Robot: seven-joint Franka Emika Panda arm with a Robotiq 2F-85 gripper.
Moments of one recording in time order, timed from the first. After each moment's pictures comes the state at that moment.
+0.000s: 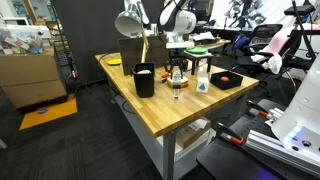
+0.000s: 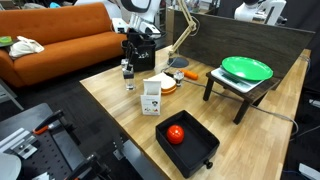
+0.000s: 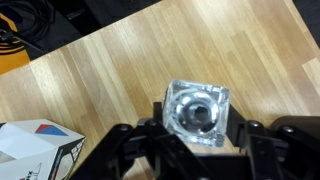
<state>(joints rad) 0.06 0.47 0.03 -1.95 0.24 2.06 0.43</state>
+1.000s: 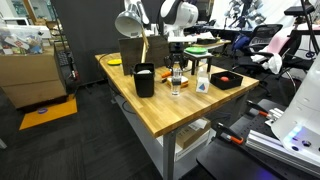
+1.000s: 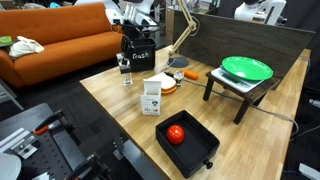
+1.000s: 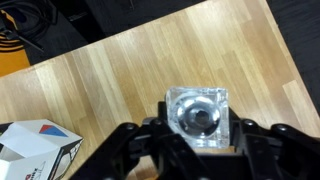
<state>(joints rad) 0.06 0.38 0.04 -1.99 0.25 2.03 0.36</state>
